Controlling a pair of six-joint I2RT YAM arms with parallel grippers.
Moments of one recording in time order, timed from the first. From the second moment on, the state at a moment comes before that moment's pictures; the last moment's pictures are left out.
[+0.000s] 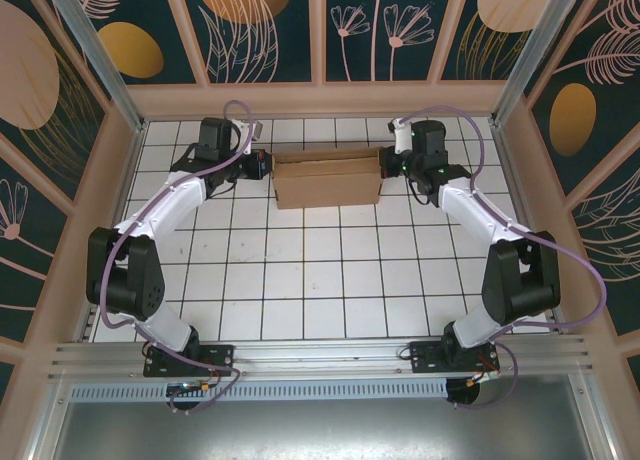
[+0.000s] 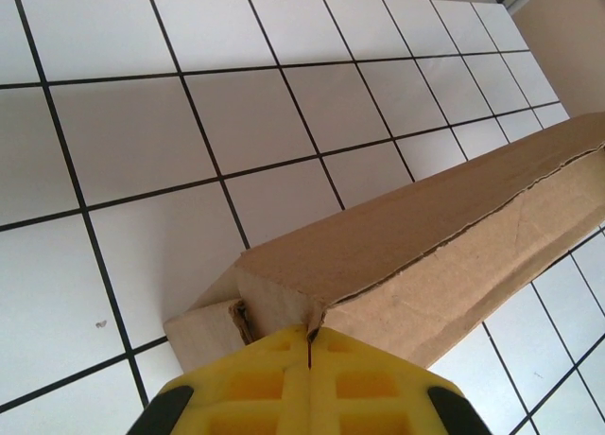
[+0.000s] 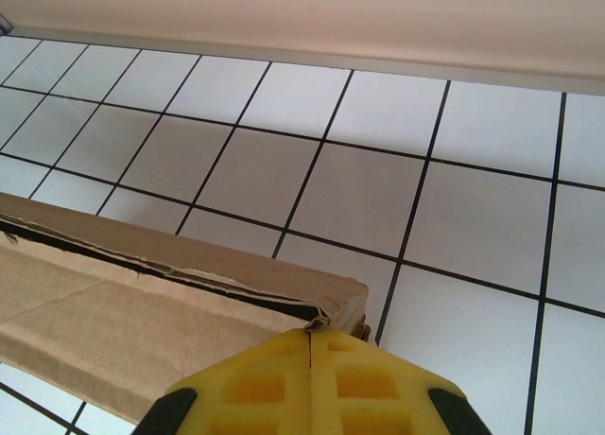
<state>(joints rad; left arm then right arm) -0.26 1.64 1.27 -0.32 0.44 -0.25 0.29 1.56 1.16 -0.18 -0.21 0.08</state>
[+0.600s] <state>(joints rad) -0.26 1.64 1.23 -0.29 0.44 -0.28 0.29 1.56 1.15 -0.18 -0.21 0.11</state>
